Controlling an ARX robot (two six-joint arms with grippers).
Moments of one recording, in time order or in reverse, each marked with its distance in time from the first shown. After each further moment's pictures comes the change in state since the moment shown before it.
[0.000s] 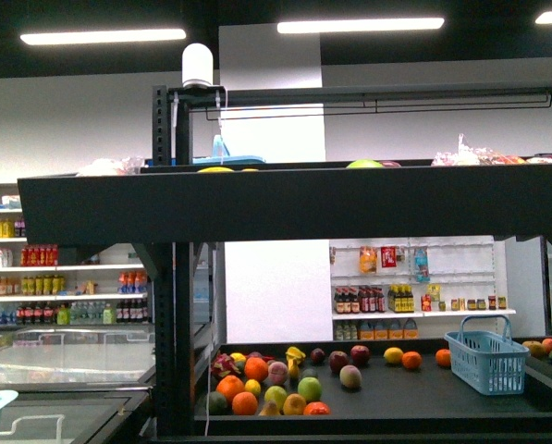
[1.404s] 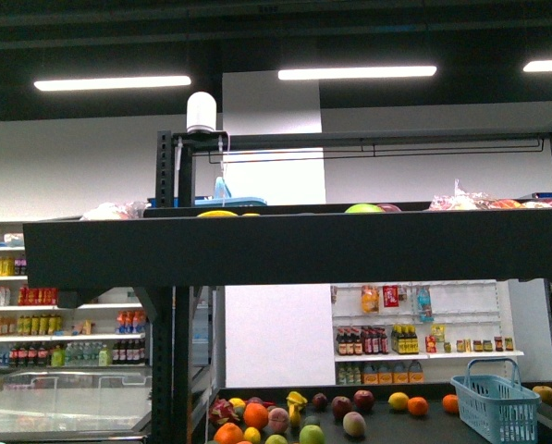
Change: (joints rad) left arm 0.453 -0.269 -0.283 0.026 0.438 0.020; right arm 0.000 -0.001 0.000 0.000 0.000 0.000
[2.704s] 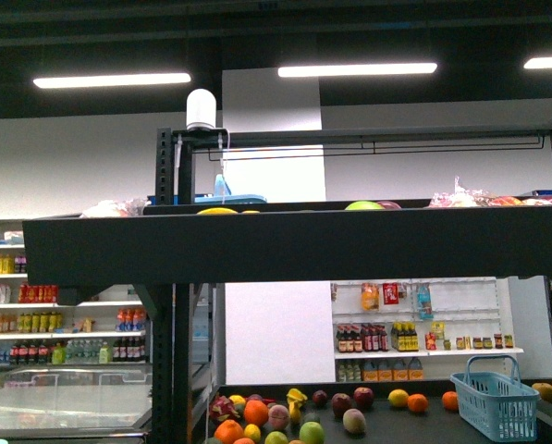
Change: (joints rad) left arm 0.000 0.000 0.000 0.000 0.000 0.002; right arm 0.000 0.000 0.000 0.000 0.000 0.000
